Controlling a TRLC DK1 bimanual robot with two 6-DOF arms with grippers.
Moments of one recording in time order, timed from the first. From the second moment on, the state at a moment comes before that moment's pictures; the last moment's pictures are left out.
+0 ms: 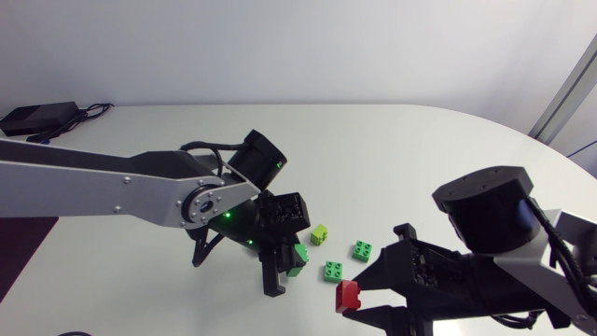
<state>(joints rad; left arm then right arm) -0.74 1.67 0.98 -0.38 0.31 0.63 0.70 0.91 0.56 -0.47 -0.44 -0.57</state>
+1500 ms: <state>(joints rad) -0.56 1.32 0.82 -0.28 0.04 0.48 0.35 1.89 0.95 0.03 -0.23 -0.51</state>
